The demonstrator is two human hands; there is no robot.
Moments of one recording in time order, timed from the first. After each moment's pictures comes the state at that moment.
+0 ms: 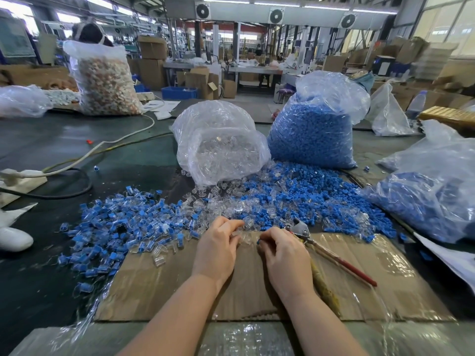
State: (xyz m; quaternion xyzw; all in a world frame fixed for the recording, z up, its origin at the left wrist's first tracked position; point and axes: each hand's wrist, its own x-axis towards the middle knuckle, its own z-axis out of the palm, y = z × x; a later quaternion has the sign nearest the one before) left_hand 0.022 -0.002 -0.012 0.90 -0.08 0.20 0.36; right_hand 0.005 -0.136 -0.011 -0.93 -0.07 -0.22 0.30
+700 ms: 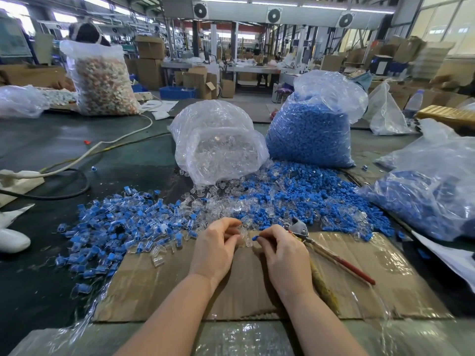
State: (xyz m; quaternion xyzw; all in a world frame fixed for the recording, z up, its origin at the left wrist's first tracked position) left_hand 0.020 0.001 -0.009 0.86 -0.07 0.17 0.47; right_hand 0.003 -0.136 -0.008 -0.90 -0.06 -0.23 0.35
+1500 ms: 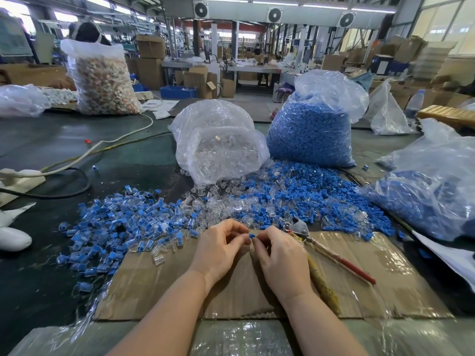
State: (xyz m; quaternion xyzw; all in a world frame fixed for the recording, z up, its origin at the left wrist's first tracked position) left_hand 0.020 0.003 -0.006 0.81 -0.09 0.07 0.58; right_hand 0.001 -0.133 -0.009 -0.92 -0.09 -0.23 0.29
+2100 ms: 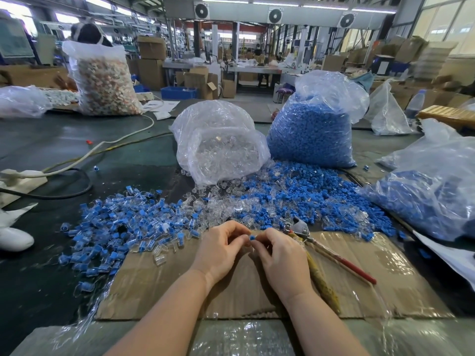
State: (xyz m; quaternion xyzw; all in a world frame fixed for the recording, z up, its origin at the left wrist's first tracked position) left_hand 0.020 0.006 -0.005 0.83 -0.11 0.06 0.54; right_hand 0.001 -0.134 -0.009 -0.92 -0.10 -0.22 0.31
